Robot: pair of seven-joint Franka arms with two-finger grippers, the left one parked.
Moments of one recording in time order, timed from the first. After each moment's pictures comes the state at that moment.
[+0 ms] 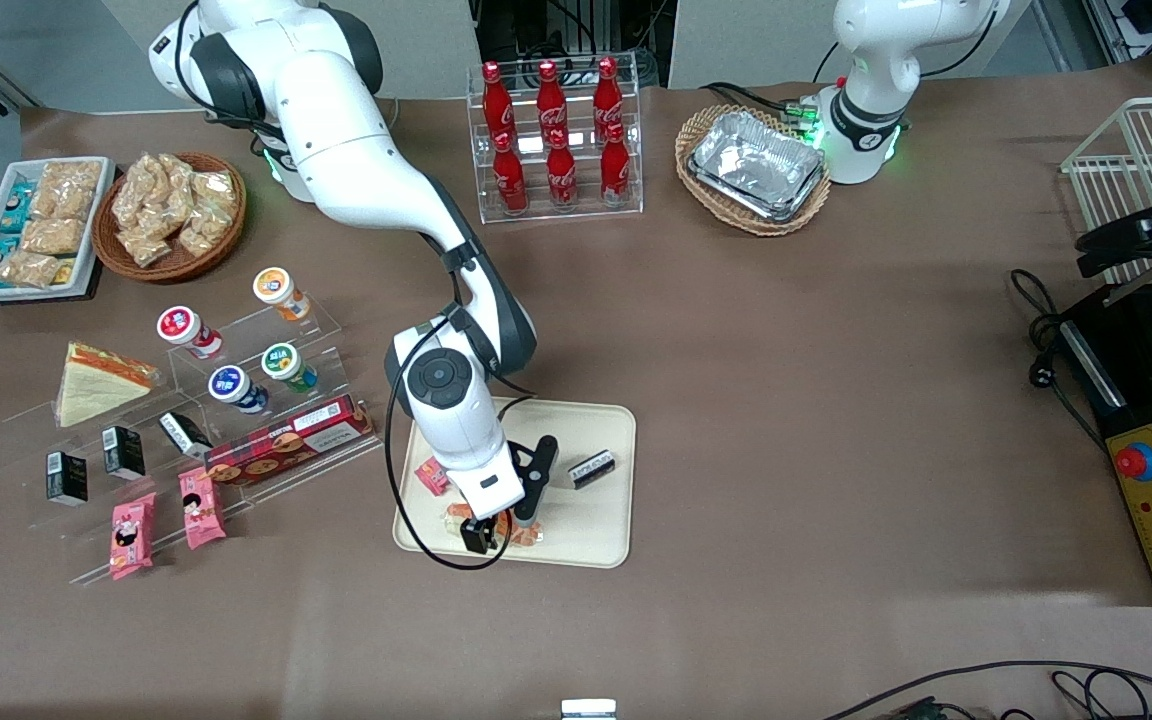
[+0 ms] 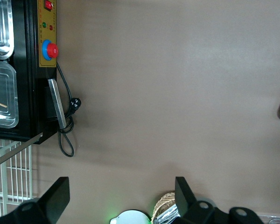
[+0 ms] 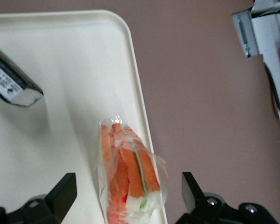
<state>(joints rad) 0.79 0.88 -0.37 -1.32 0.24 2.44 -0.84</state>
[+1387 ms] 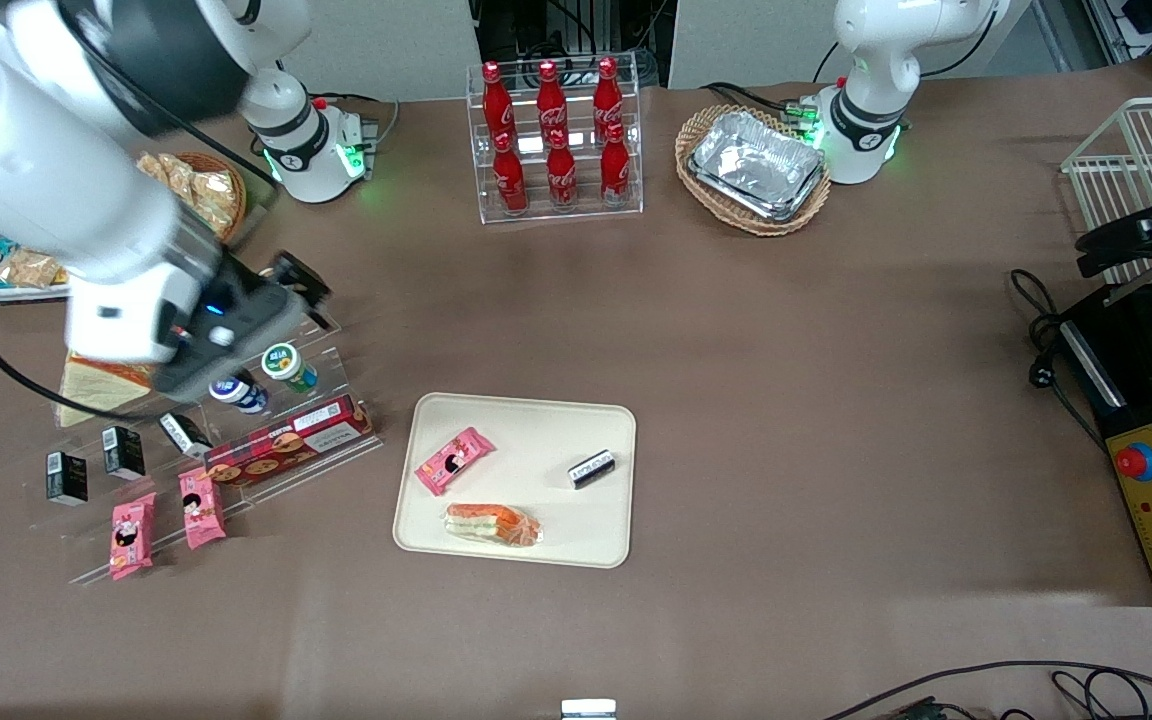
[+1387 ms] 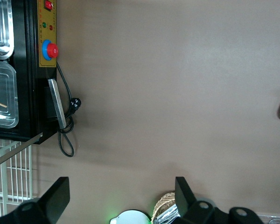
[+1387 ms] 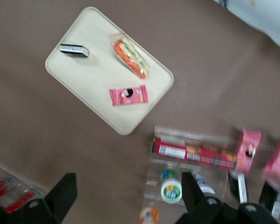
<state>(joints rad) 0.64 0.19 -0.39 -1.33 0.16 1.53 -0.32</state>
